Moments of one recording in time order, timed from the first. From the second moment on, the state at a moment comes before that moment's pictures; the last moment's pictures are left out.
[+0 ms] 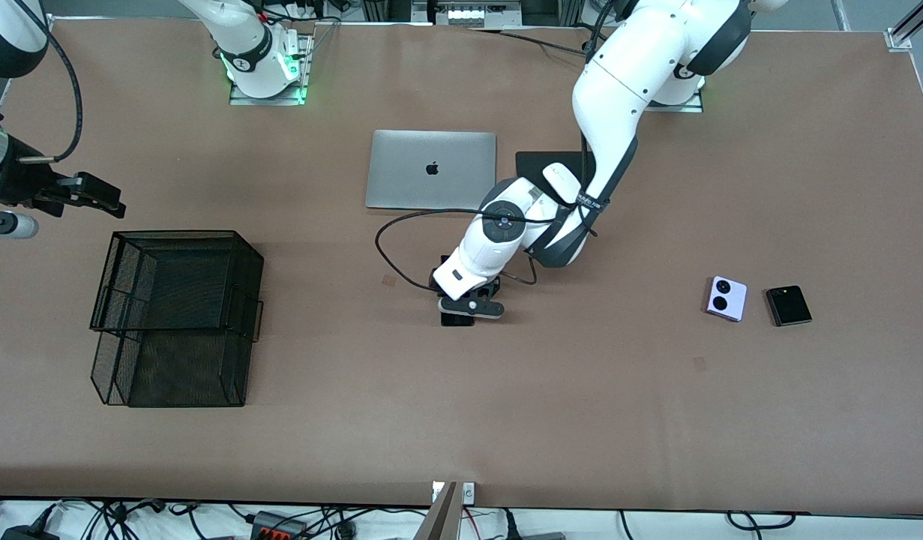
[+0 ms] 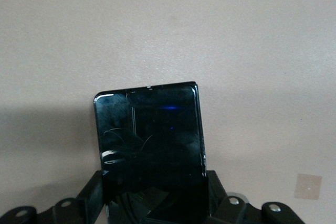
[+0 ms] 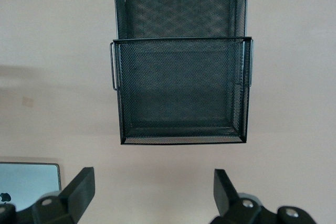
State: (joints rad) left arm -0.57 0.96 -0.18 -1.34 -0.02 2.51 -0.63; right arm -0.02 0.08 0.00 -1.64 0.00 1.67 -0.01
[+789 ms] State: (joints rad) left arm -0.45 0.80 -0.16 -1.30 0.05 2.12 -0.50; right arm 0.04 0.14 0.00 -1.64 0.00 1.68 -0.02
